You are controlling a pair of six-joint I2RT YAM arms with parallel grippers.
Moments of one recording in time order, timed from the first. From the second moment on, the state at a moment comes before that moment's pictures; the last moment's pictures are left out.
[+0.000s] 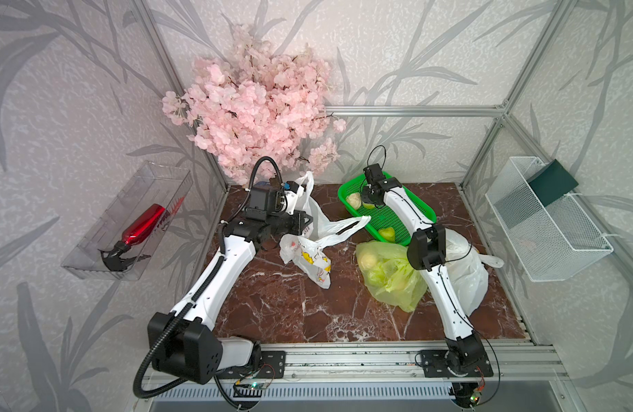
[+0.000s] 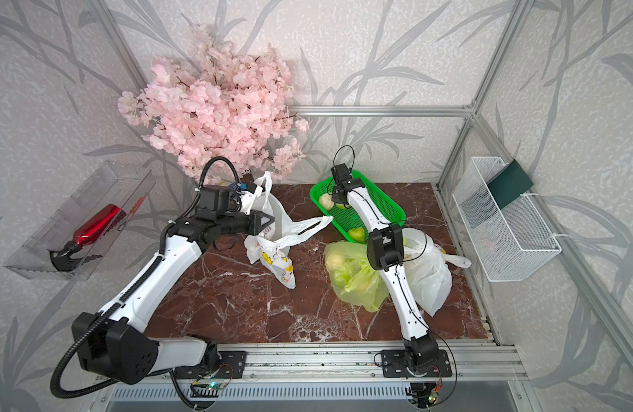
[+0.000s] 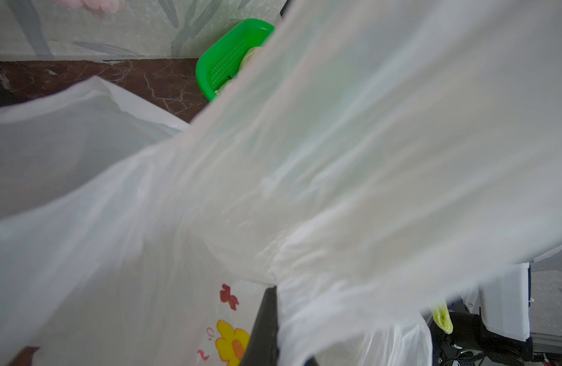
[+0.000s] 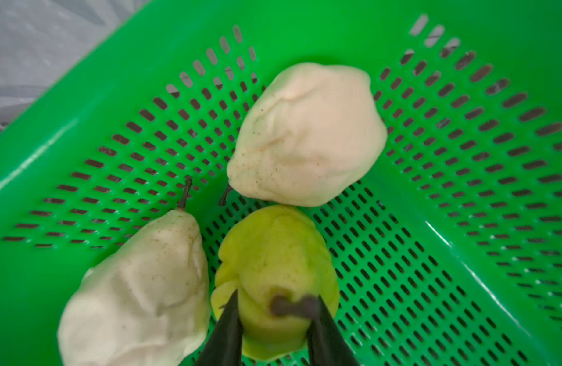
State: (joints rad) left arm -0.23 1.33 1.23 -0.57 0.53 -0.14; right arm 0.36 2.66 2.60 -0.91 0.20 0.43
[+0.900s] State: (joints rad) left arm -0.25 1.39 1.29 -0.61 0.51 -0.03; right arm 0.58 1.53 1.60 -0.51 -0.05 0.27
